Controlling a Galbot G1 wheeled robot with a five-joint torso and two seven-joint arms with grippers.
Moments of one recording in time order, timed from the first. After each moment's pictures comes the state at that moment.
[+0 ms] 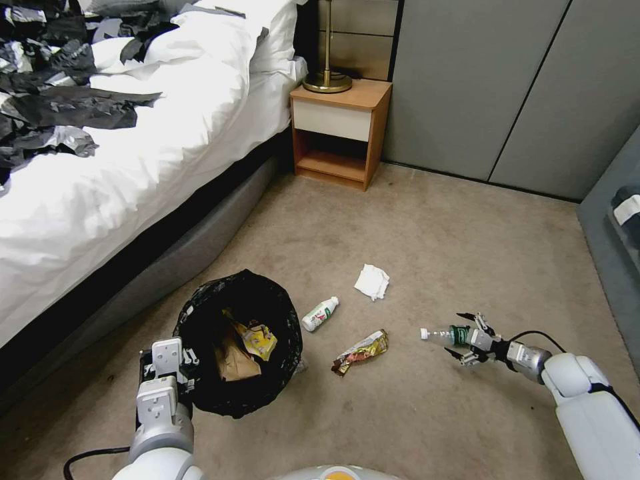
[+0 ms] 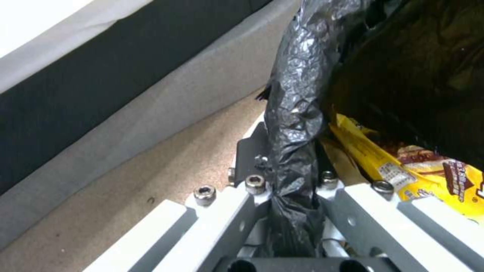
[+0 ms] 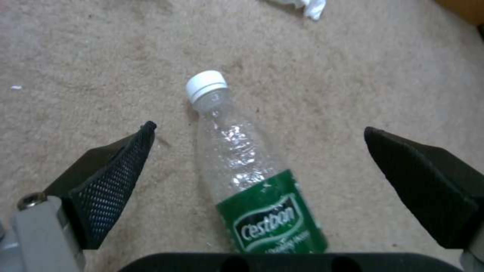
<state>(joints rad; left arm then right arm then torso) 1.82 -1.52 -0.52 -2.38 0.00 0.52 -0.39 -0.98 1.11 0.64 0.95 -0.49 0.51 -0.76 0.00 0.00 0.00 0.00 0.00</state>
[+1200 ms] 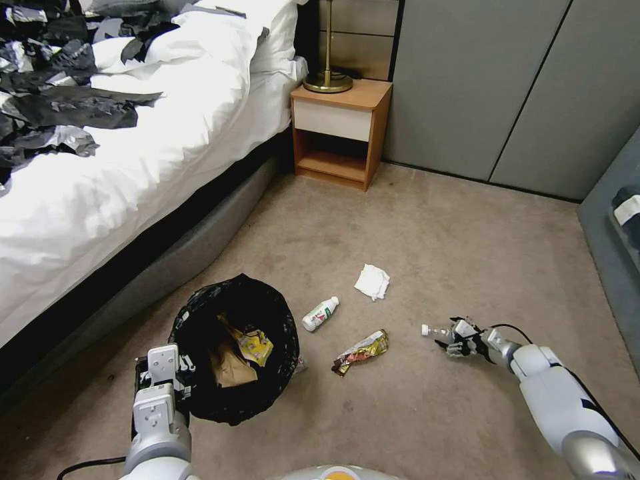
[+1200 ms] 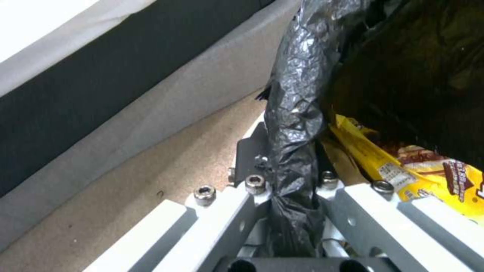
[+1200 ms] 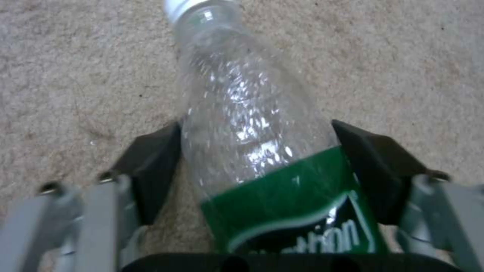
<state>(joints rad) 1.85 -1.54 -0.52 -2.39 0.02 0.51 -0.39 -0.72 1.17 0.56 0.51 -0.49 0.39 -0.63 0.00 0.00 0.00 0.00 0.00</state>
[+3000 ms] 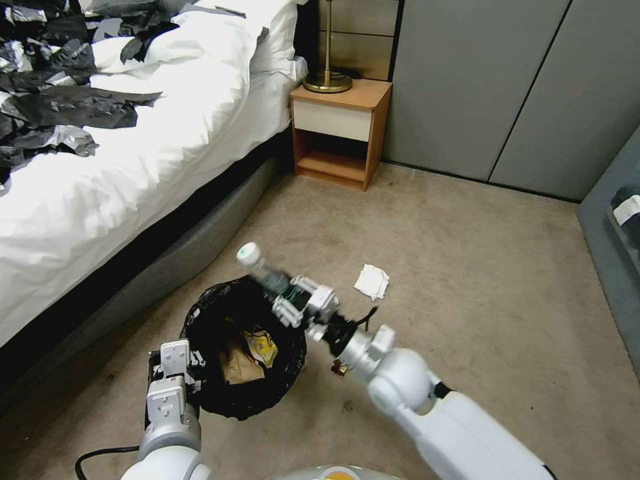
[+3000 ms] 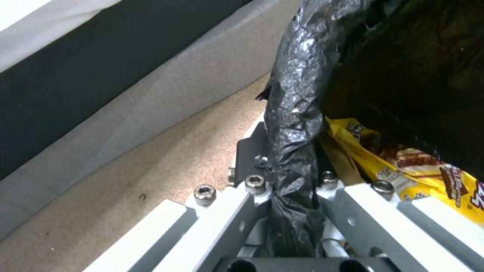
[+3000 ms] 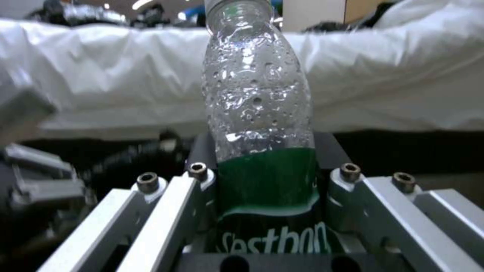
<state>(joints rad) 1.80 -1.52 -0.50 -2.35 0.01 0.52 -0.39 -1.01 1.21 -0.26 1.73 0.36 0.28 -0.27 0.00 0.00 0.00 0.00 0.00</state>
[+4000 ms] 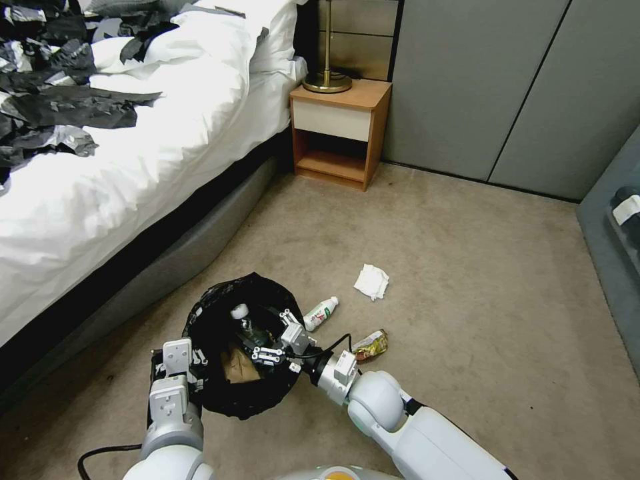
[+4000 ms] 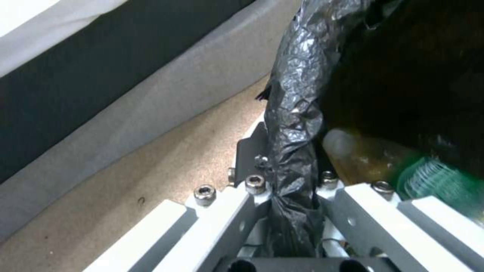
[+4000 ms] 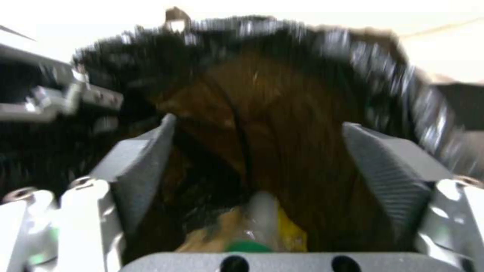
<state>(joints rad) 1.80 -1.52 -0.49 -2.35 0.02 0.52 -0.39 -1.03 1.24 -0.28 1.64 0.25 0.26 -0.27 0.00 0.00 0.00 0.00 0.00</state>
